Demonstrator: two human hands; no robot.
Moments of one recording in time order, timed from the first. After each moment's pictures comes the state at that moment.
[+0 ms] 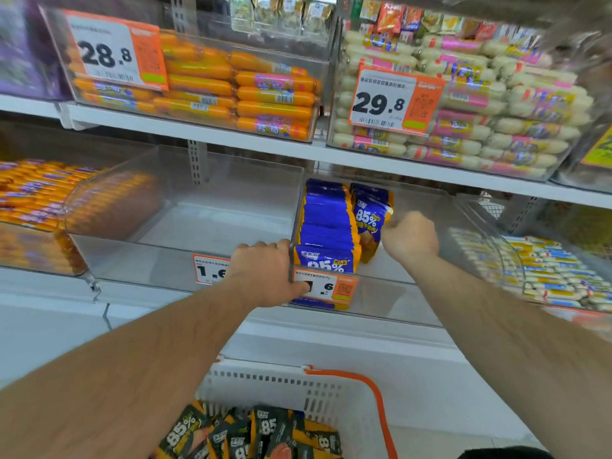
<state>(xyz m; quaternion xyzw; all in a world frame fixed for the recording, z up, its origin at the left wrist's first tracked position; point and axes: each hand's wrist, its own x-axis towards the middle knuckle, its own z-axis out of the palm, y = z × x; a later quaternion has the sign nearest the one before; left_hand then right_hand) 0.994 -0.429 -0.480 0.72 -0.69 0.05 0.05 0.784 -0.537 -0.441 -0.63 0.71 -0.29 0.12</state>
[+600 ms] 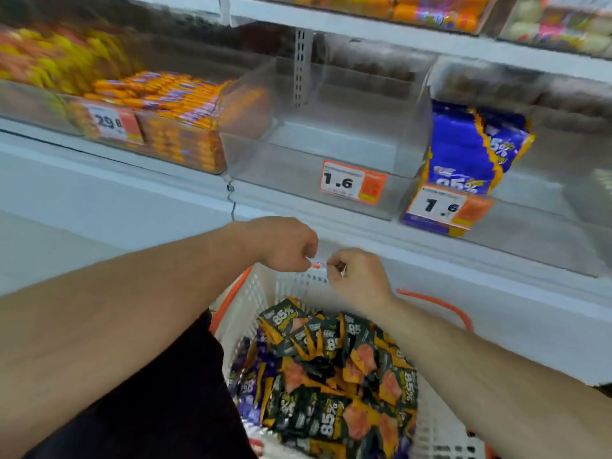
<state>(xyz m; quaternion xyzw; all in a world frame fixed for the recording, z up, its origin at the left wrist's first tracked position) 1.100 -0.294 -0.510 0.66 -0.73 -0.15 -0.11 0.935 -0.354 -0.607 -0.86 0.41 -0.20 0.23</state>
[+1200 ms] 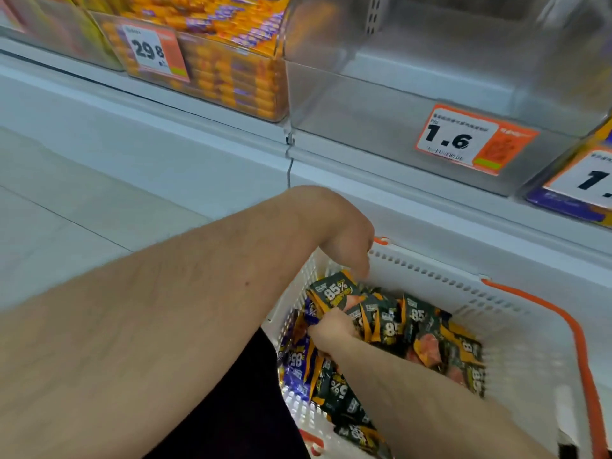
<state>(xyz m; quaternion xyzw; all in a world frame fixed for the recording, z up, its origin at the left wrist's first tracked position) 1.125 -0.299 -0.525 0.65 -0.66 -0.30 -0.22 1.041 -0.274 -0.777 -0.69 0.57 0.23 0.38</state>
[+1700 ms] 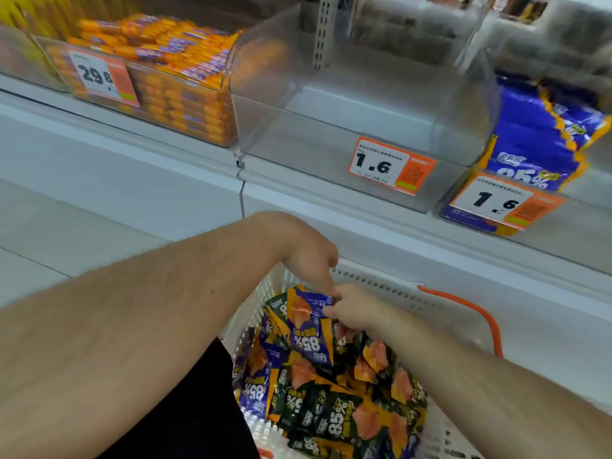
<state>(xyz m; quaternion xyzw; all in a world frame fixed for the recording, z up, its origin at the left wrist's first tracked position) 1.101 -0.308 -0.522 0.63 -0.68 -0.32 -0.21 0.961 -0.349 -0.664 -0.72 0.49 0.14 0.47</state>
